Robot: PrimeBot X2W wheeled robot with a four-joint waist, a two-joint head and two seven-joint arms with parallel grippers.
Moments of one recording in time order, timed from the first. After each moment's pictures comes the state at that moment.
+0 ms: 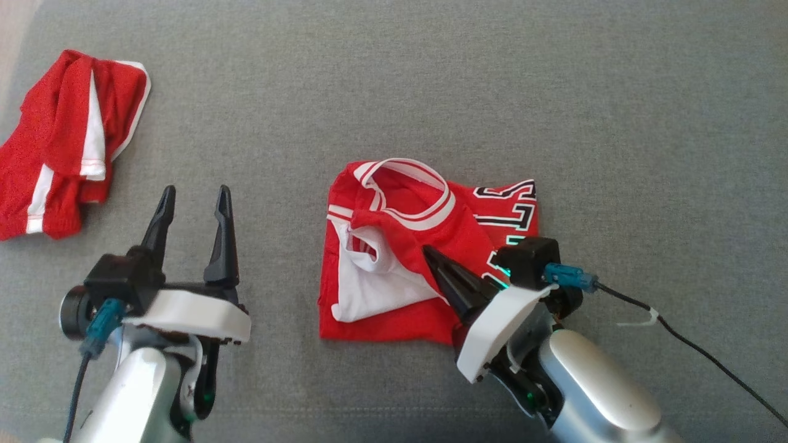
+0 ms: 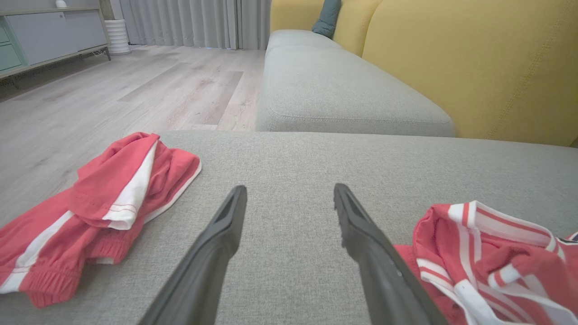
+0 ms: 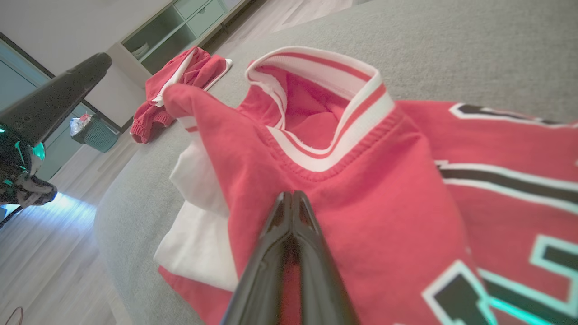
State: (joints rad) left arm -0.17 0.28 -0.35 0.09 -0.38 0.21 -0.25; right arm -0.34 -0.08 0.63 0.39 0.51 0.13 0.05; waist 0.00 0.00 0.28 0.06
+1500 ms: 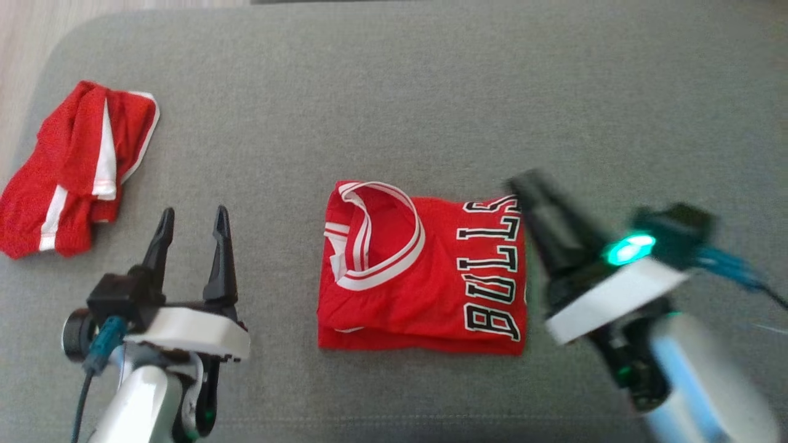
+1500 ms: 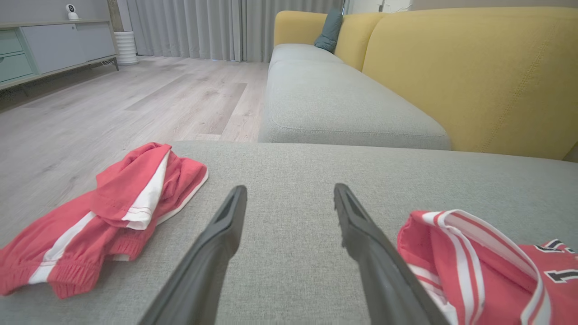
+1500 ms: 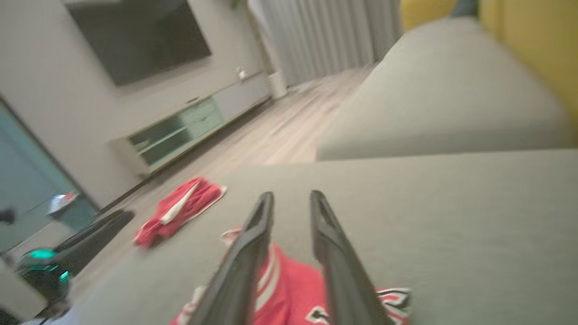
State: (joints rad) left arm -0.13 0.26 -0.32 0.10 -0.37 0.20 -0.25; right arm -0.23 -0.22 0.42 -0.01 0.56 0.13 0.06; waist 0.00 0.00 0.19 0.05
